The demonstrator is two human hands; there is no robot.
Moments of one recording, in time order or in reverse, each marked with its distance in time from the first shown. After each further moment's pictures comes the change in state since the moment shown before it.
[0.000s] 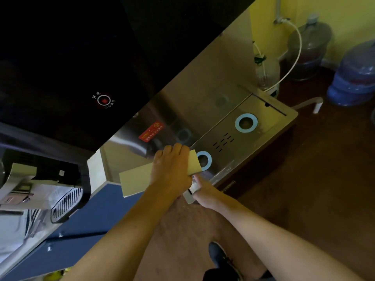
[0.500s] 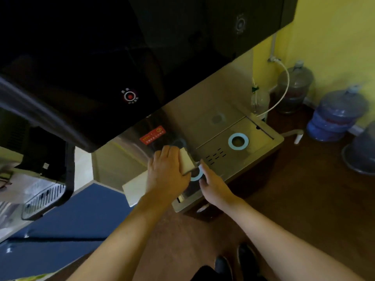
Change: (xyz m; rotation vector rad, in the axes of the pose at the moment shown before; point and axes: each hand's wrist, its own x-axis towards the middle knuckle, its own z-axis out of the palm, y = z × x) left_hand -0.028 0.001 -0.010 -0.529 0.285 -0.202; right_hand -0.033 -0.023 -0.041 -0.269 0.270 -0.090
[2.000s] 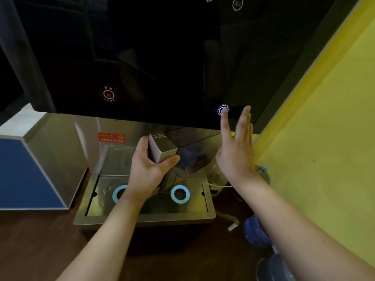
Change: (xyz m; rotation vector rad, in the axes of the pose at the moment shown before) left_hand 0.065 0.127 0.002 -1.289 0.642 -0.322; right_hand 0.036 -0.124 -0.273 -1.079 0.587 -0.776
